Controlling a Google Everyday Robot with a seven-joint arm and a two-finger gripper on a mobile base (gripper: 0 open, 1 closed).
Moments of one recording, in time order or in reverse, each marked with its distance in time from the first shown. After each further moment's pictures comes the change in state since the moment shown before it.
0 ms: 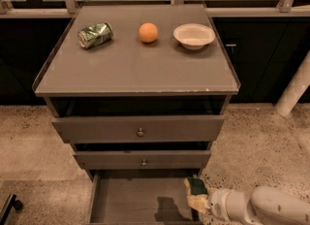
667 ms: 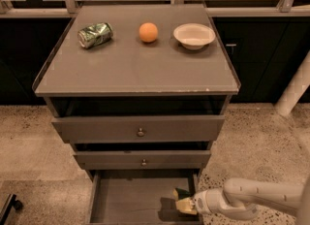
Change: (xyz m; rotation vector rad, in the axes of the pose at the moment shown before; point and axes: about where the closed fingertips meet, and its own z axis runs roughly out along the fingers) arm 0.063 -0.058 0.128 -0.092 0.194 0.167
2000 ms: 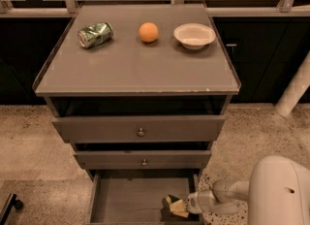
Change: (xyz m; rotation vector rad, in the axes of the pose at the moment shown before) arm 0.020 -0.059 0.107 -0.144 0.089 0.122
